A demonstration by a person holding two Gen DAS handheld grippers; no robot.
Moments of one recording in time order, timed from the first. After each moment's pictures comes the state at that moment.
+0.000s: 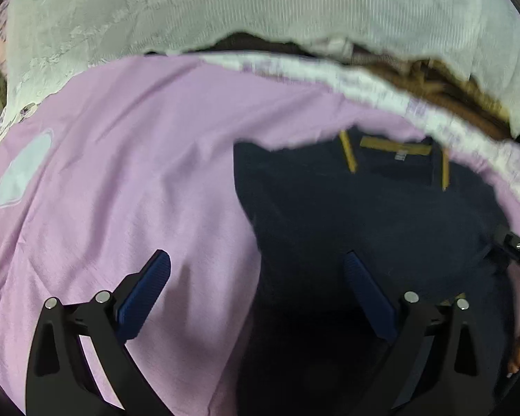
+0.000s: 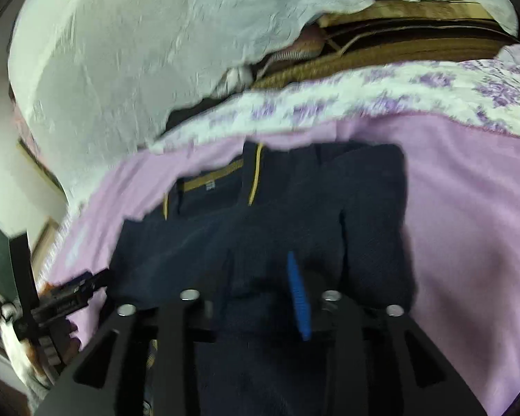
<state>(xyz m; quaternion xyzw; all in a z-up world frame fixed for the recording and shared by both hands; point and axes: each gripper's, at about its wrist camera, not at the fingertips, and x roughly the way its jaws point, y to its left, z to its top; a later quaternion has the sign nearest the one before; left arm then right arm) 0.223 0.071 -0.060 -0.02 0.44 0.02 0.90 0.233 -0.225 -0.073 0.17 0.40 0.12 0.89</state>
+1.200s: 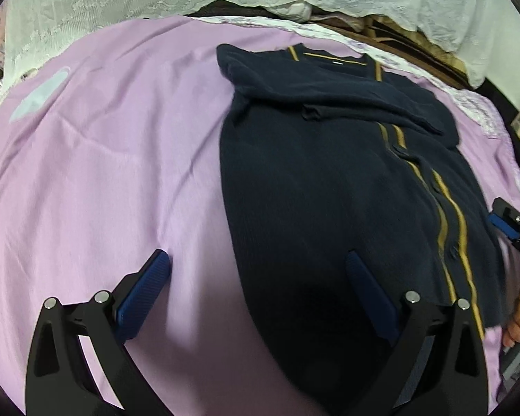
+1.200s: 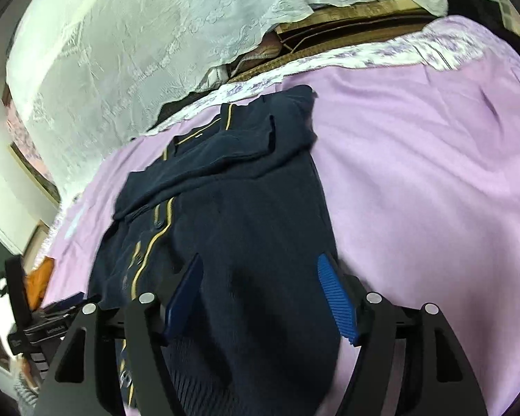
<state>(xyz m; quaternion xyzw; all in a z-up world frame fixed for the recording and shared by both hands) 0.055 0.062 -0.075 -0.04 0.46 -0.05 0.88 0.060 -0.255 -0.087 0.20 0.36 0.08 0.91</state>
